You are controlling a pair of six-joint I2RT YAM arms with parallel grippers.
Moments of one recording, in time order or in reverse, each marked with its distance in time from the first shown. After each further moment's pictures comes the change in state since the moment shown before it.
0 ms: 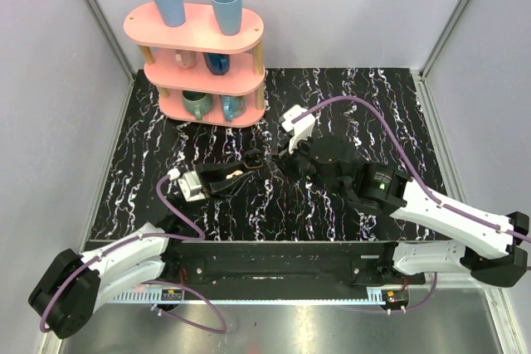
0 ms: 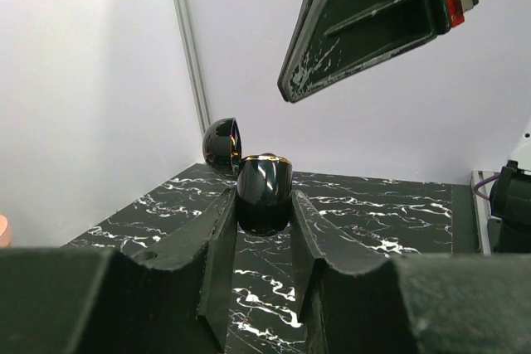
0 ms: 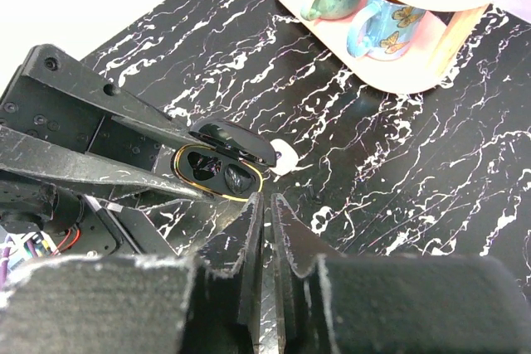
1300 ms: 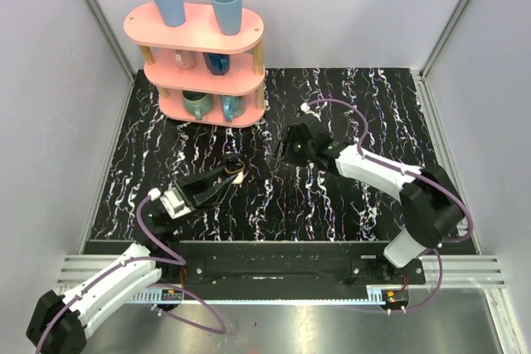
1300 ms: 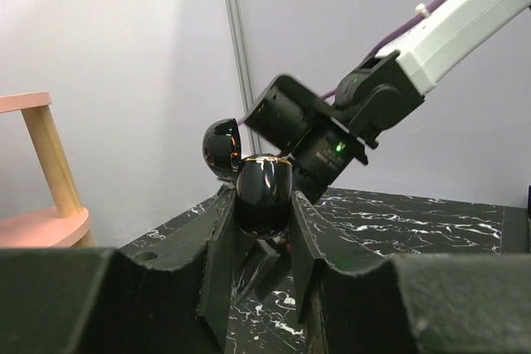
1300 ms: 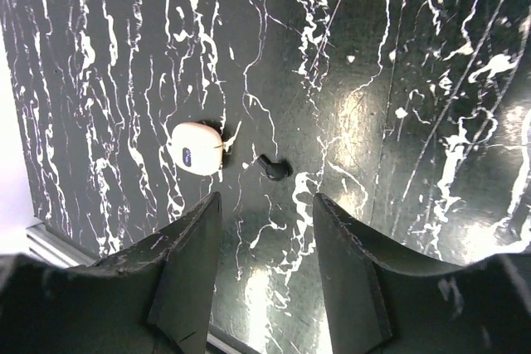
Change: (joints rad) left arm -0.001 -0.352 -0.098 -0.208 -0.127 0.081; right arm -0.473 0.408 -0.216 0.214 -0.319 0.623
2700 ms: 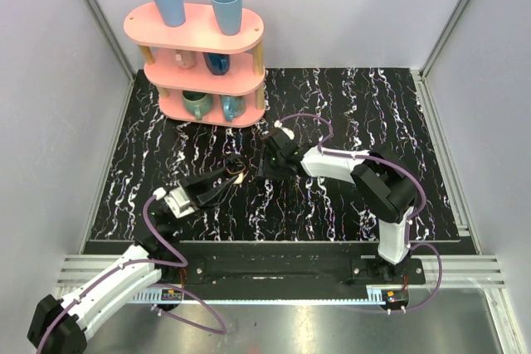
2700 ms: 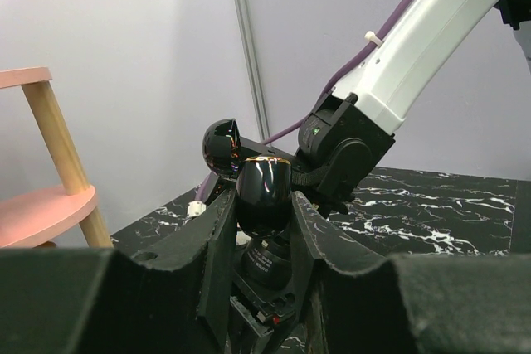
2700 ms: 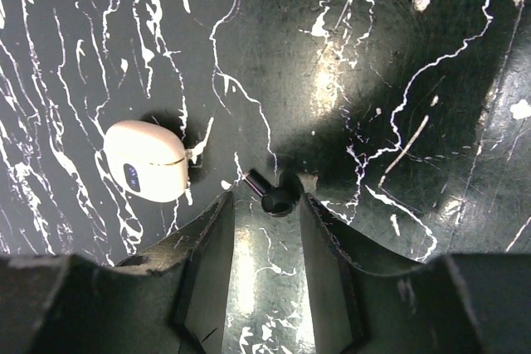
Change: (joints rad) left arm 0.000 -0.063 0.000 -0.135 -0.010 0.053; right arm 0.121 0.349 0.130 0.032 0.018 0.098
